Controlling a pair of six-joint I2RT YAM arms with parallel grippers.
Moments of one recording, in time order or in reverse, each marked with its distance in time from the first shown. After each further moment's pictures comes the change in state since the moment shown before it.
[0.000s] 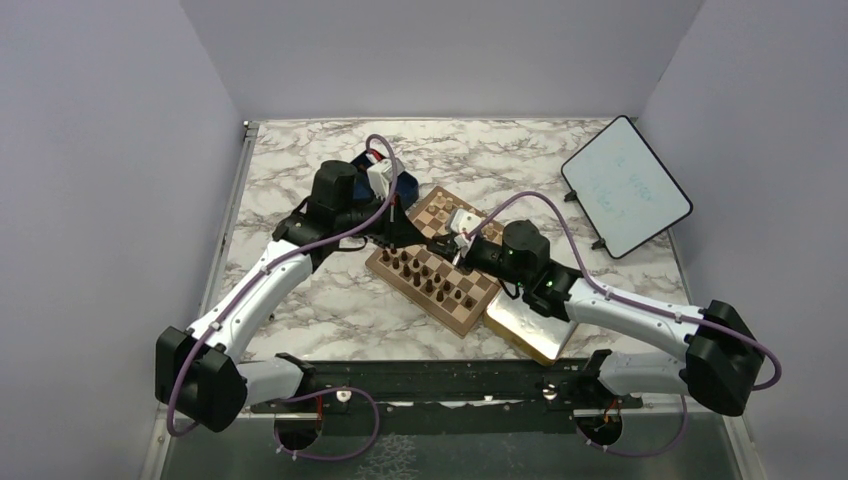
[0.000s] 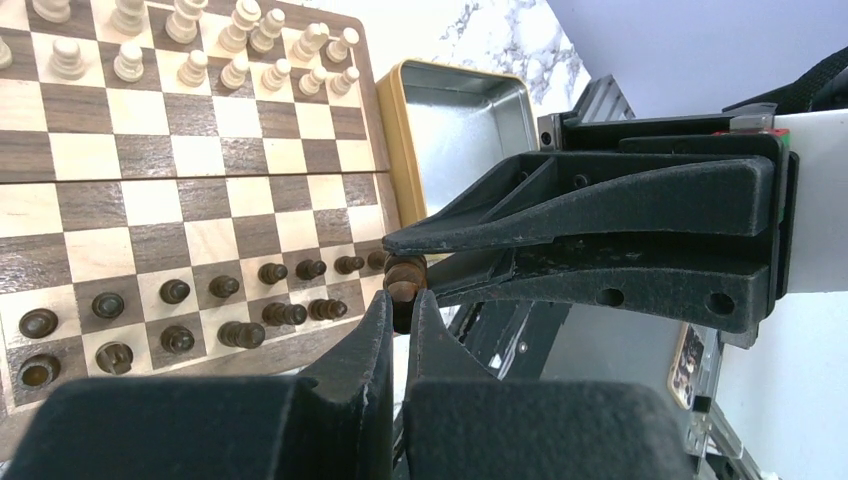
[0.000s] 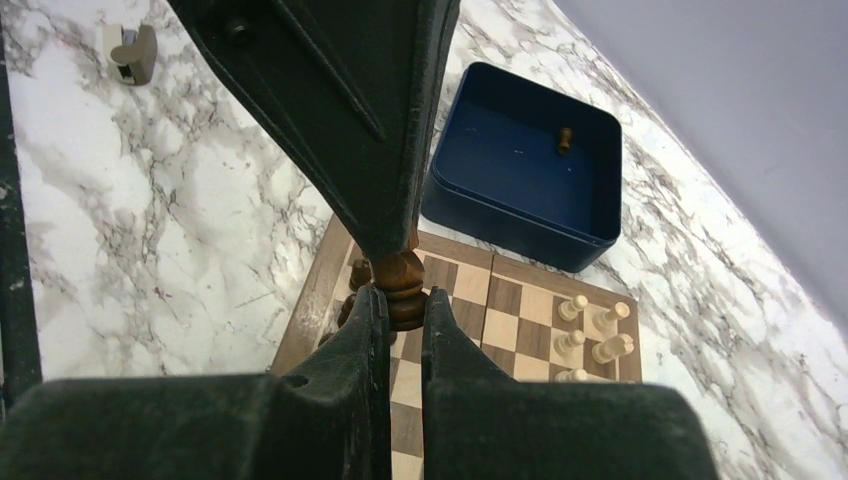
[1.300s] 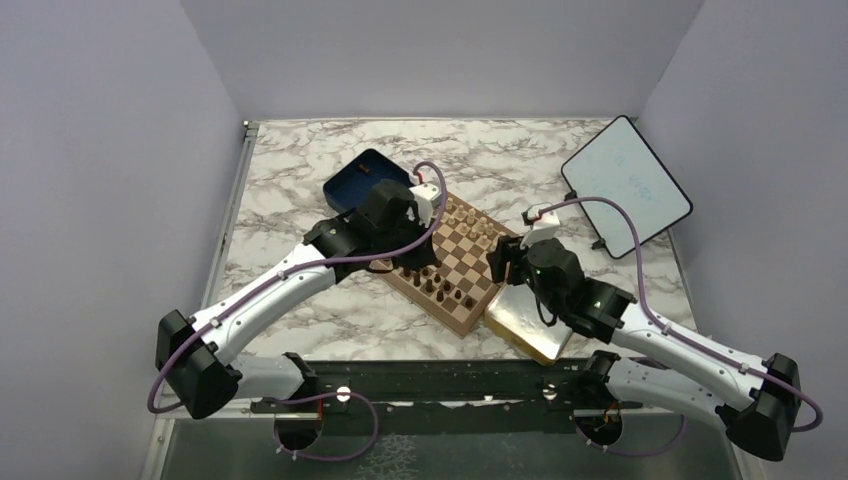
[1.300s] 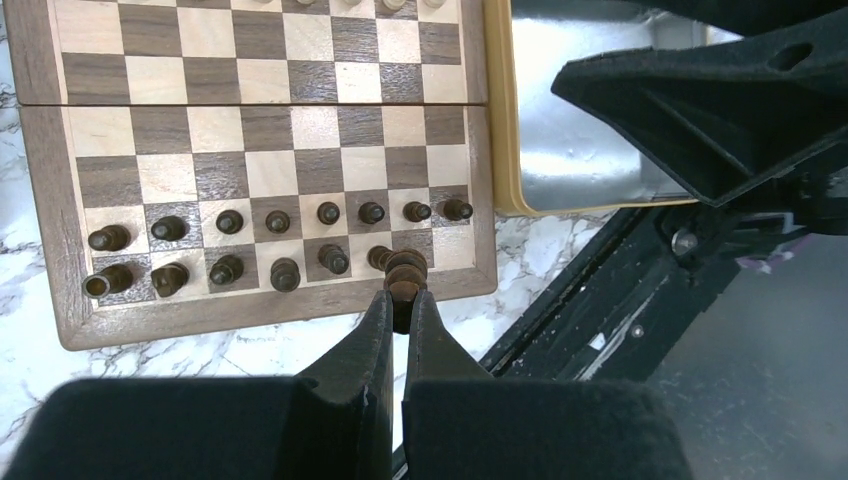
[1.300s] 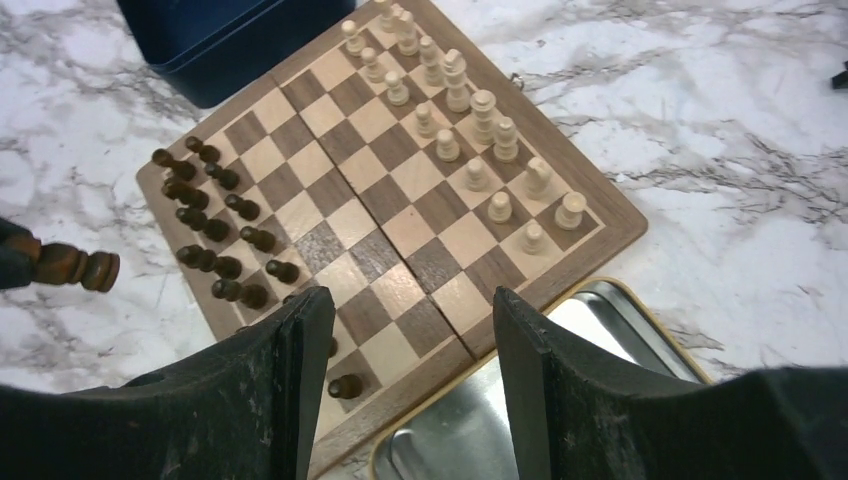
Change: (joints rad) left arm -0.309 0.030 0.124 -0.267 -0.500 0.083; right arm 0.002 -0.340 -0.048 -0.588 0.663 0.723
